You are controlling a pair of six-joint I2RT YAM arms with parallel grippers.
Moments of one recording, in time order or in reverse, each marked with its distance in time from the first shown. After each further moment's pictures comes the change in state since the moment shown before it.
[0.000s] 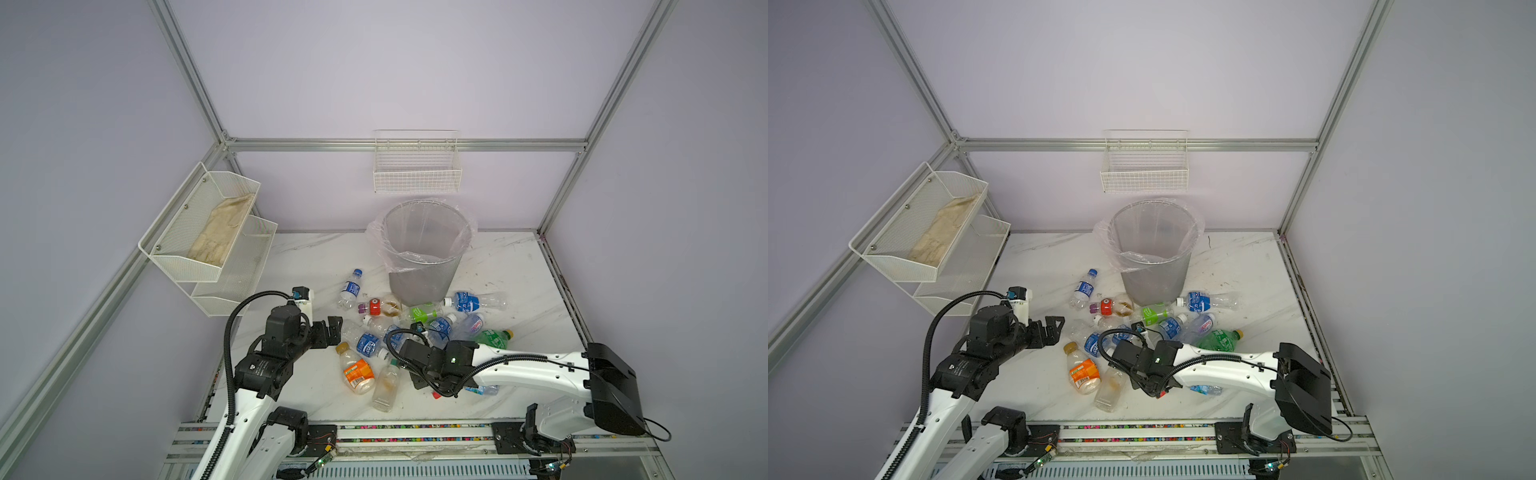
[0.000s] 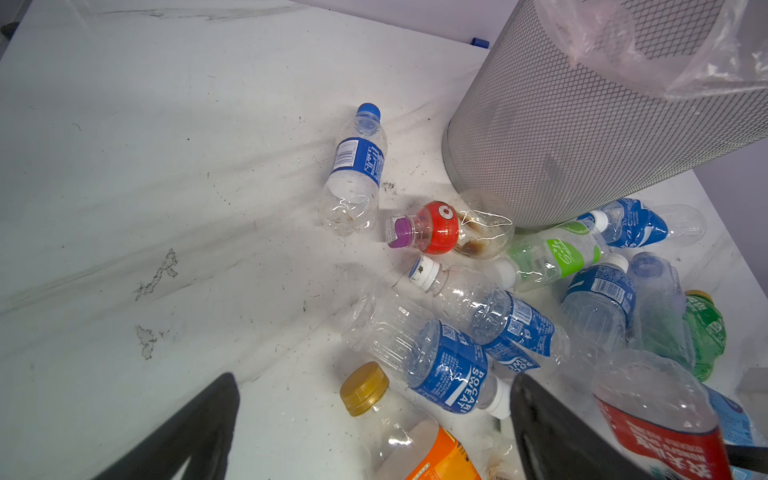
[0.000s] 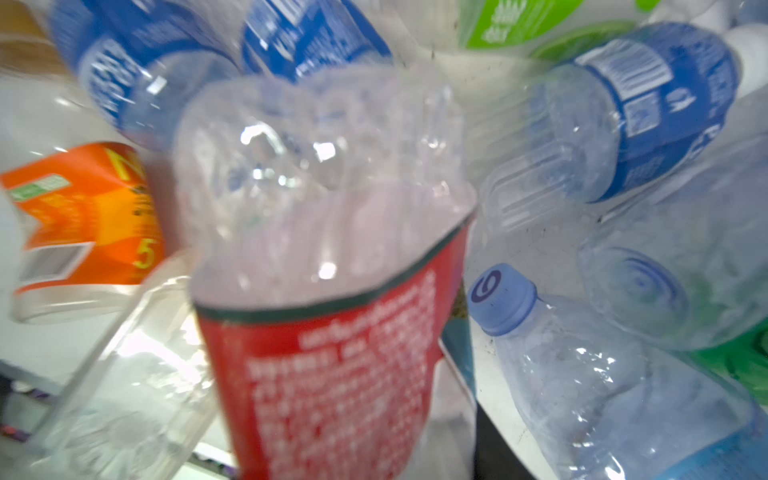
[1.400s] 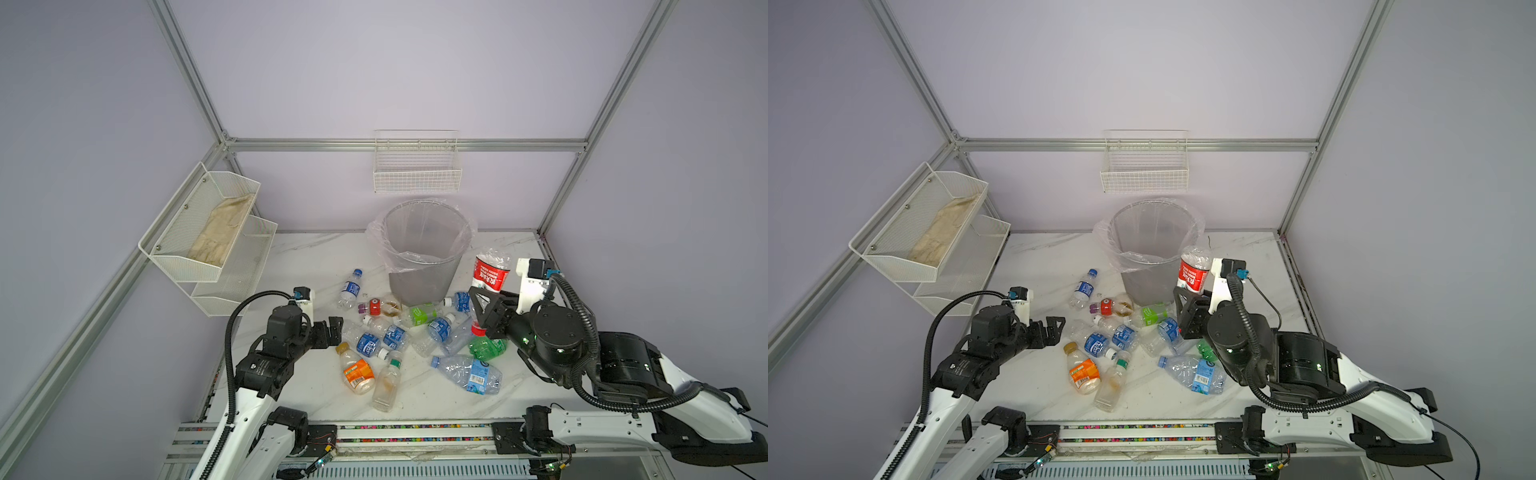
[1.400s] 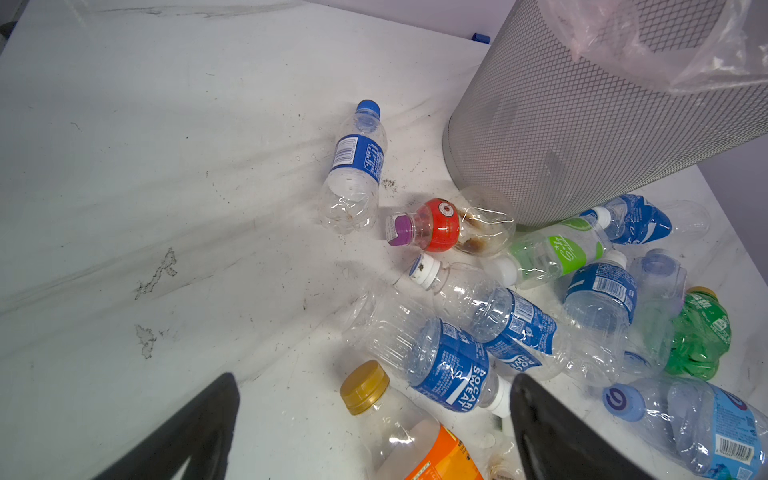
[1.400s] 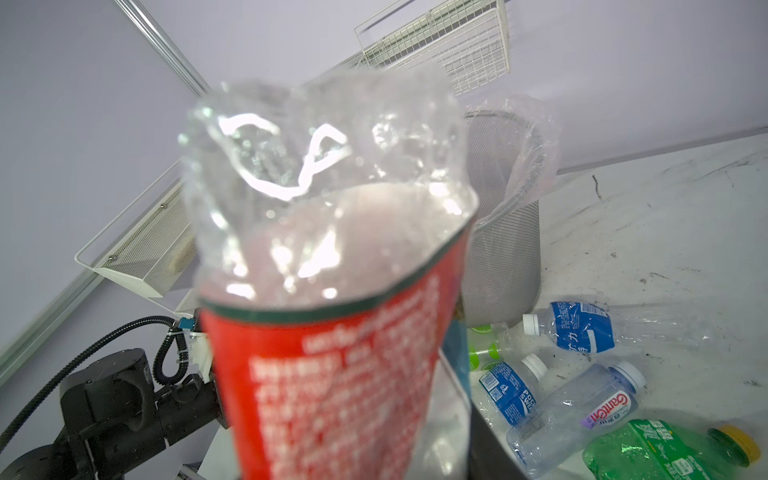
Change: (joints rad) left arm -0.014 0.006 0.000 -0.001 -0.011 0.000; right arm 0.063 -0.494 0.401 -0.090 0.507 -0.058
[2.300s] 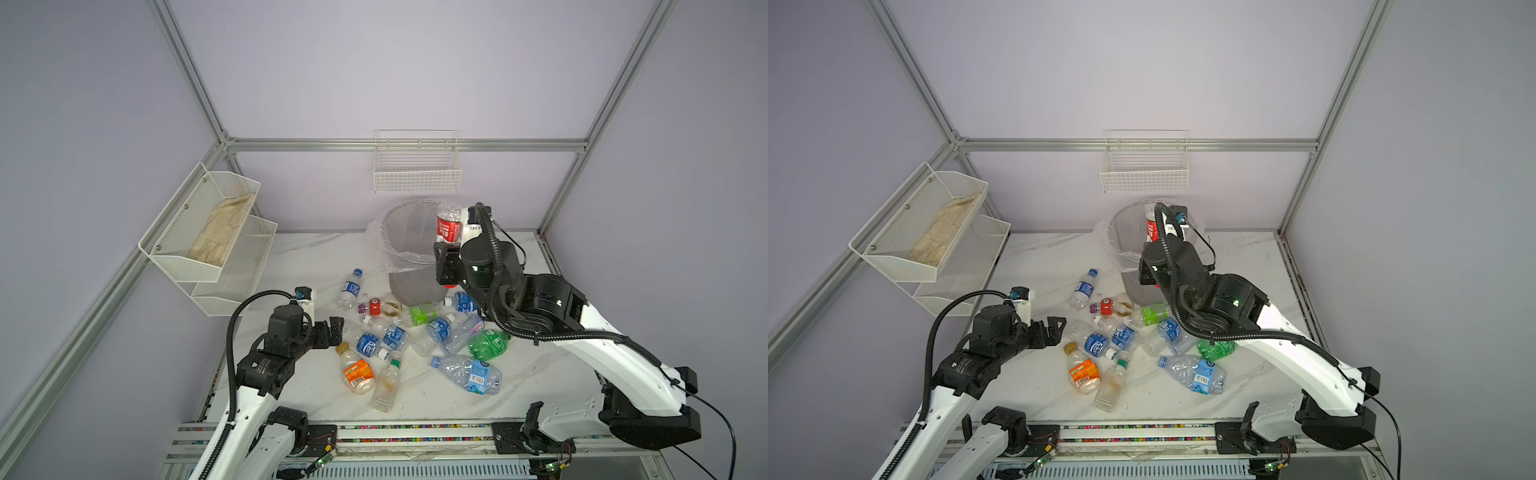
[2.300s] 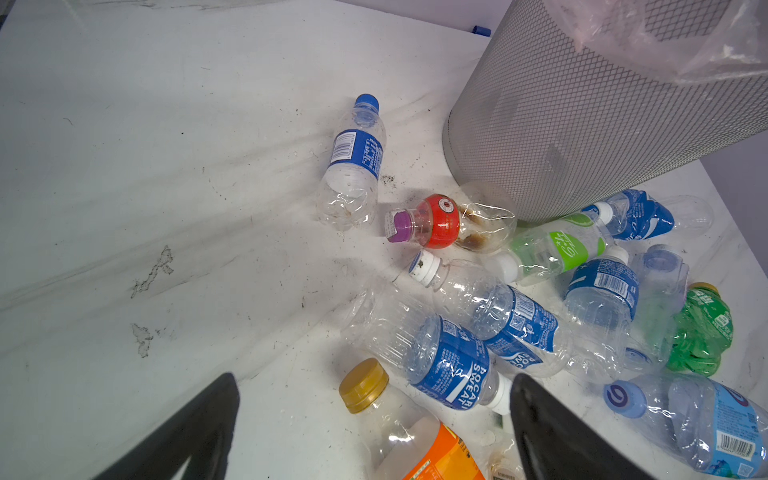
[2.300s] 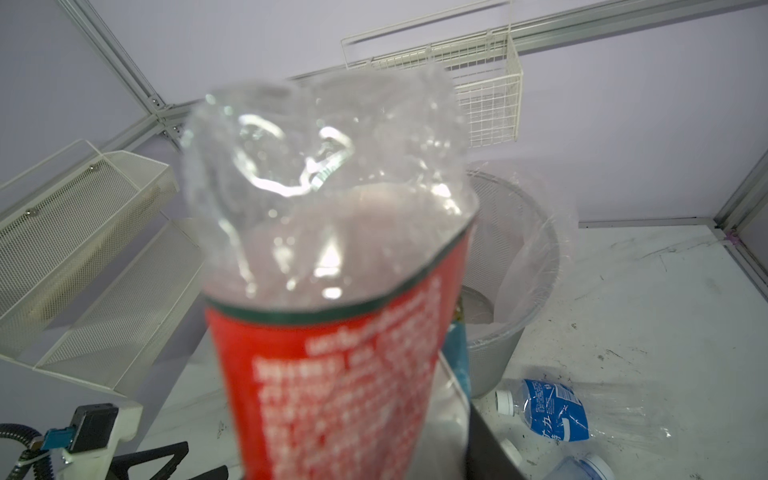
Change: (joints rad) left arm -0.005 0.010 0.000 -0.001 0.000 0.000; right arm -0.288 0.407 0.352 0.024 -0.155 -0.261
